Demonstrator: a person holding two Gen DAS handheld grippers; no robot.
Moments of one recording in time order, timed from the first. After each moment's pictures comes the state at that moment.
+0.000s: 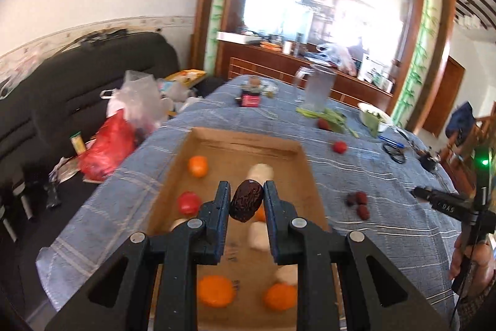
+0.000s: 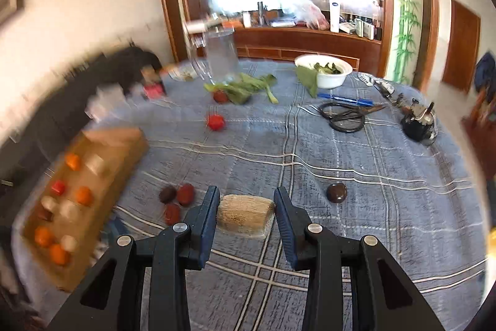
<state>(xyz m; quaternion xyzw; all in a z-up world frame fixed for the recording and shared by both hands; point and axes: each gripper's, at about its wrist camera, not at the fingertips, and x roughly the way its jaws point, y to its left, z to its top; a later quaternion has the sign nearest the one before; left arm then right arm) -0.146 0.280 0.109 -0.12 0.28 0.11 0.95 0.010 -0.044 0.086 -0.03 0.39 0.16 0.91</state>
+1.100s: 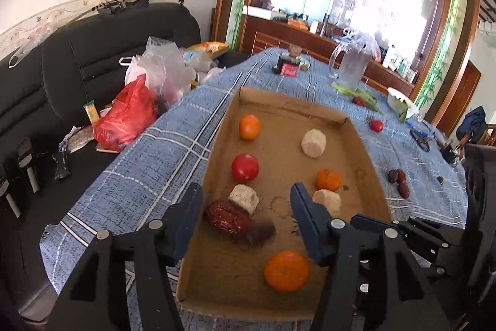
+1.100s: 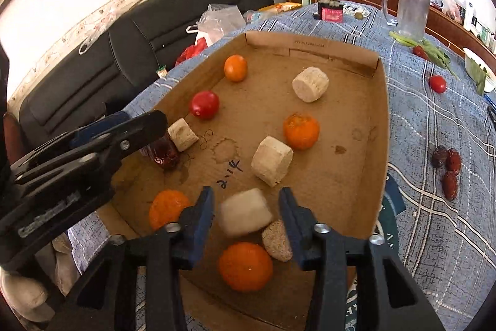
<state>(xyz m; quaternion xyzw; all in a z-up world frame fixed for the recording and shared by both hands) -0.157 0.328 0.066 -0.15 0.32 0.13 0.93 -0.085 0.189 0.045 -0.08 0.44 0.37 0.82</state>
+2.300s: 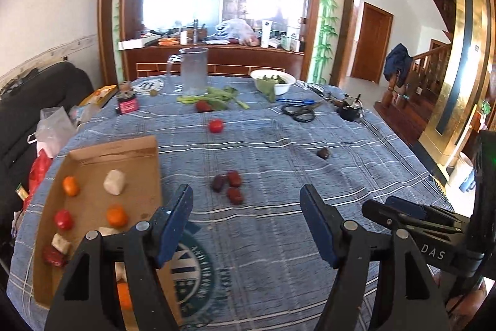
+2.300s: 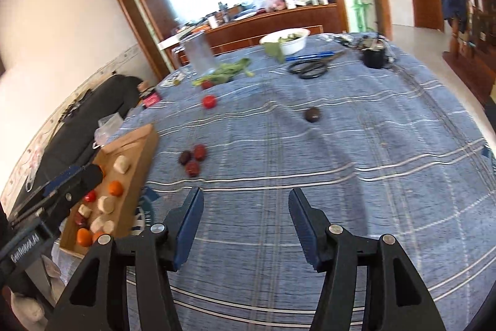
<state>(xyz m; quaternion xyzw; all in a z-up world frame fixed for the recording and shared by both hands) -0.106 0.096 0.117 -0.01 0.30 -0.07 0.95 -0.102 -0.108 0.092 0.12 0.38 0.12 0.91</state>
